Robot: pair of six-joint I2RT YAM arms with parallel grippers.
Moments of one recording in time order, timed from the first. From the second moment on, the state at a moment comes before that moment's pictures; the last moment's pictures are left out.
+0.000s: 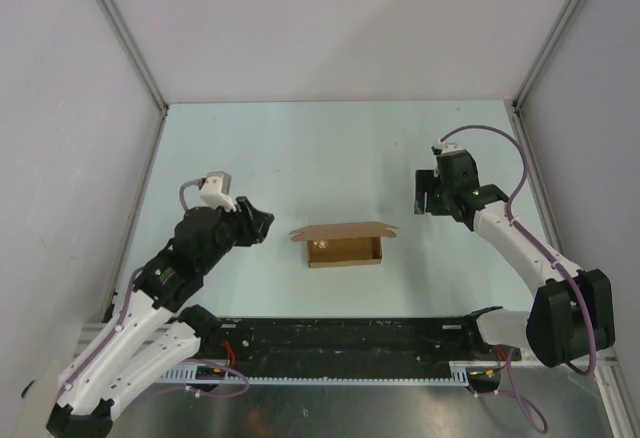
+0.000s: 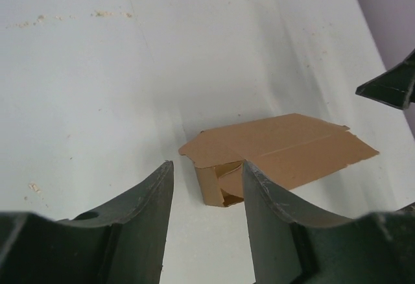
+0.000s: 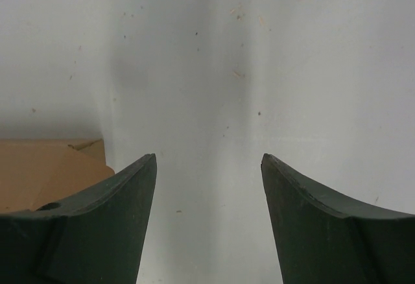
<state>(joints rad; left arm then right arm) -0.59 0.58 0.65 -0.42 -0.14 -0.54 0.30 1.26 0.91 -0.49 0.11 0.25</state>
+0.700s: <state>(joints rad) -0.59 0.58 0.73 -0.37 0.16 -0.31 0.34 1.09 0.93 -0.50 0.05 0.13</state>
